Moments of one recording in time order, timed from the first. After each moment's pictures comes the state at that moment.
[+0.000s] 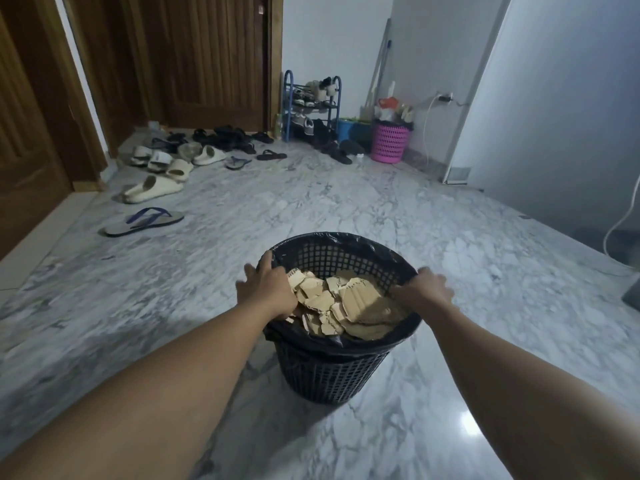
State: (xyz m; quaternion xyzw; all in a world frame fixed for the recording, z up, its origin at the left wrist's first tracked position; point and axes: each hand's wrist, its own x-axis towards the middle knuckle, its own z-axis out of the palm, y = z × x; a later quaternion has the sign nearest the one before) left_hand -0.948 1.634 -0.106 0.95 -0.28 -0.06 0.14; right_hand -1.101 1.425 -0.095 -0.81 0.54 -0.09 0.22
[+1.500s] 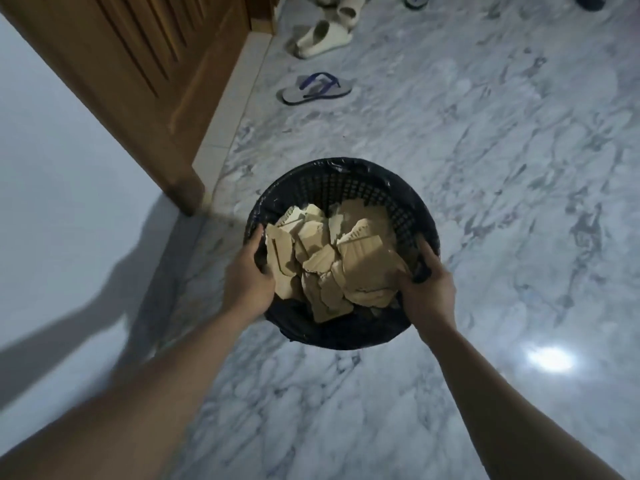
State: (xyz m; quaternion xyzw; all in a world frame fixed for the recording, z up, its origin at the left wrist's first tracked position) left_hand -0.913 1.945 -0.061 0.89 0.11 -0.14 0.43; right_hand -0.988 1.690 -0.061 -0.80 0.34 -0.02 0.50
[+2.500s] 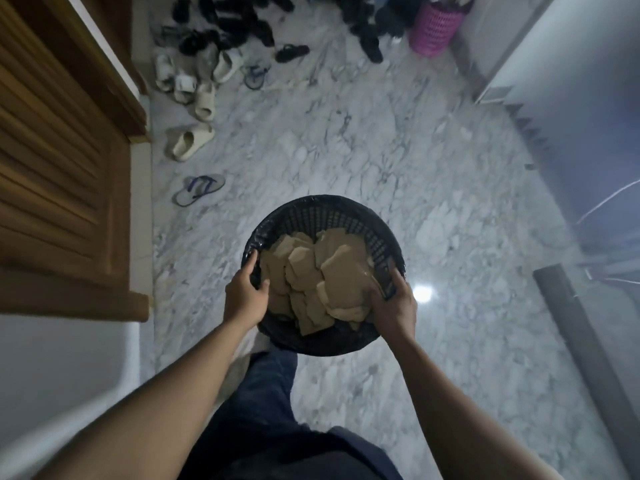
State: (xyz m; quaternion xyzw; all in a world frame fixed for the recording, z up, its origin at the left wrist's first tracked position) left_hand -0.902 1.678 0.457 0.89 -0.01 -0.27 0.37; right_hand -1.061 1.474 0.478 -0.73 0.51 -0.05 0.45
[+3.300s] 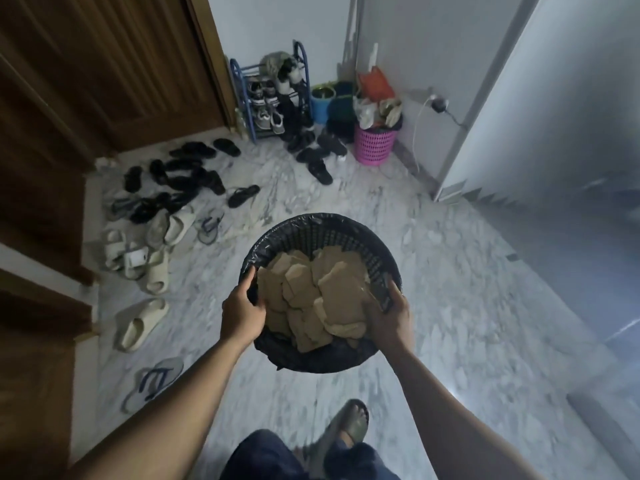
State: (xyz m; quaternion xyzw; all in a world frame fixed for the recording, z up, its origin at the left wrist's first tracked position) left_hand -0.516 1.206 0.552 0.89 -0.13 -0.19 0.38; right_hand -0.707 1.027 0.524 -0.69 0.52 -0.17 0.48
